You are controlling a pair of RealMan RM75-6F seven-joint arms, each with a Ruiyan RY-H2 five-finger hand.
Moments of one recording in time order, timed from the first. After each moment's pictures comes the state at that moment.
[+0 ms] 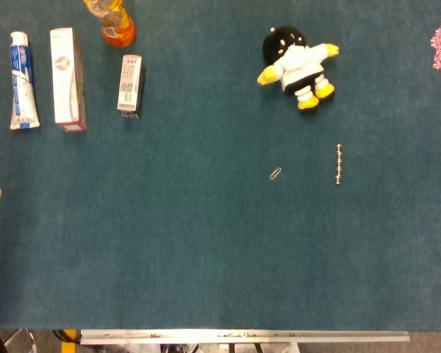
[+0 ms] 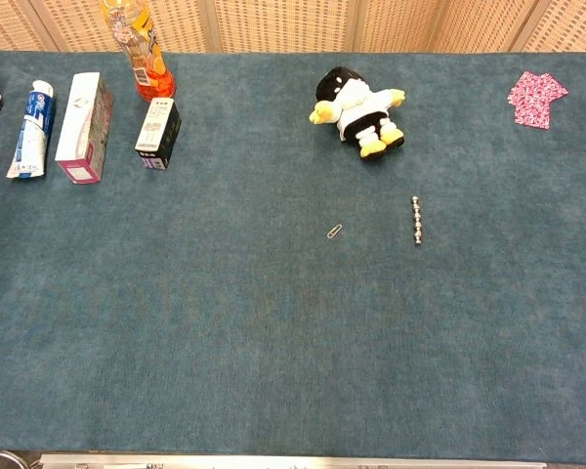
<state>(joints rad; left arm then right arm) -0.10 -1.15 -0.05 -1.62 1.49 1.50 0.17 0.08 -1.11 0.06 -1.62 -1.51 1.47 -0.05</state>
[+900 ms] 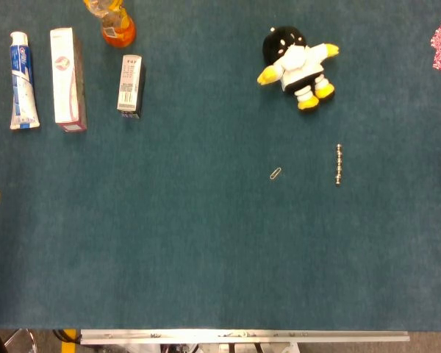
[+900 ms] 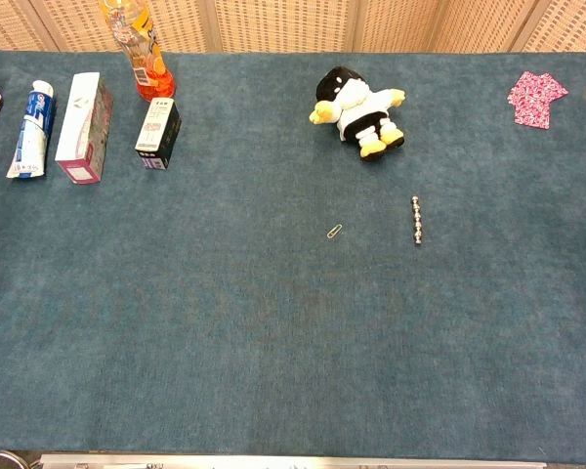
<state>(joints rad) -0.09 -1.14 -0.04 -1.63 1.50 1.51 0.16 0.26 -1.05 0.08 -1.64 -1.64 1.32 -0.04</state>
